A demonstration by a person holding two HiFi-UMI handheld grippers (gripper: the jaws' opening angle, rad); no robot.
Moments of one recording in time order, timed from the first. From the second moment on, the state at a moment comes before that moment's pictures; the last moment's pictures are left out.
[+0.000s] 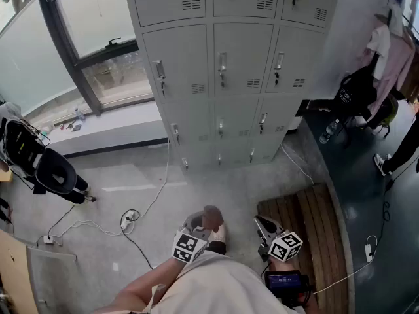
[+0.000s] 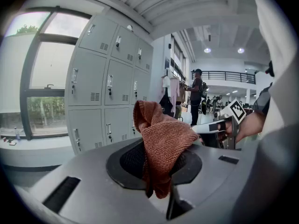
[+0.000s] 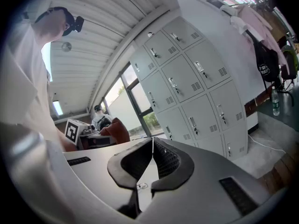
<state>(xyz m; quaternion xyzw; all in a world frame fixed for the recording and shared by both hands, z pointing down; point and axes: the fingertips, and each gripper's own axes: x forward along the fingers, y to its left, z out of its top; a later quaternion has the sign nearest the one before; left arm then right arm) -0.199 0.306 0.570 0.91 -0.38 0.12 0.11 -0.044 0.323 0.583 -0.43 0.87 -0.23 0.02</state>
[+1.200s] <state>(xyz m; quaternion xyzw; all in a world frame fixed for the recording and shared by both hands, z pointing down) -0.154 0.080 0.557 0.92 -0.37 0.10 0.11 -0.001 0.089 0.562 -0.43 0.88 -0.21 -0.01</state>
